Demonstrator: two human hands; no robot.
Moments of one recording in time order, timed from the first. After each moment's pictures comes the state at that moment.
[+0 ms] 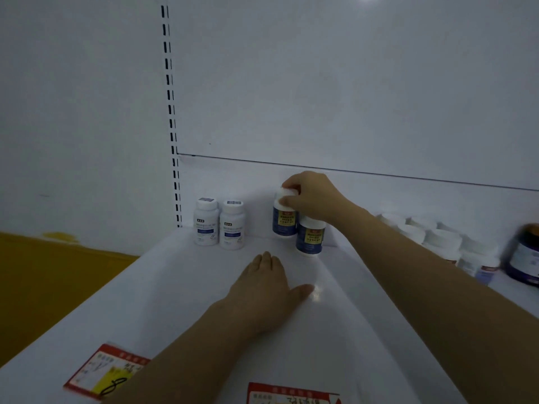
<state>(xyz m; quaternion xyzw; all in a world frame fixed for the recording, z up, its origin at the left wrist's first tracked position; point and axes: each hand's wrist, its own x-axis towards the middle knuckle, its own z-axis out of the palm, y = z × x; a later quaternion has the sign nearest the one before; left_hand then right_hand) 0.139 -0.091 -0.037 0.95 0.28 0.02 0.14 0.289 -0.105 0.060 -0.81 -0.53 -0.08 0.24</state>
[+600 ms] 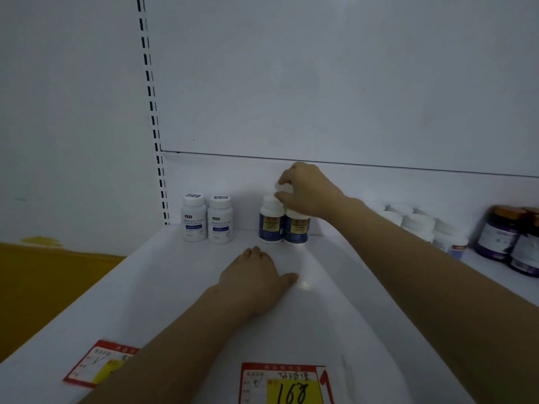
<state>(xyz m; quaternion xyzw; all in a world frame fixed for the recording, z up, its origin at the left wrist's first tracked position) 0.140 -0.093 -0.029 0.96 0.28 -0.01 0.10 0.283 -0.126 0.060 -0.81 -0.54 -0.16 0.15</state>
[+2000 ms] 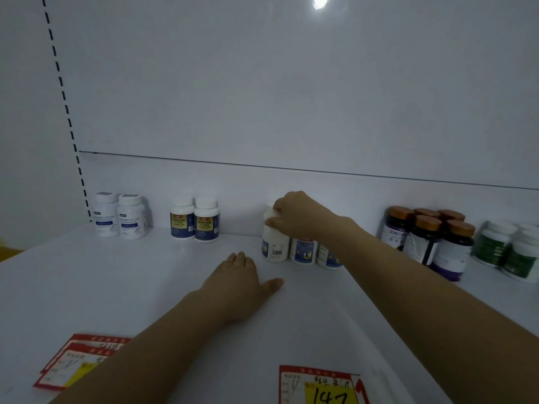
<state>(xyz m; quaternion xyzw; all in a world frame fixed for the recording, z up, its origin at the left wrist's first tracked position) 0.229 -0.227 -0.032 0.96 0.28 -0.02 0.08 0.368 -0.281 0.048 -0.83 -0.54 -0.10 0.05</state>
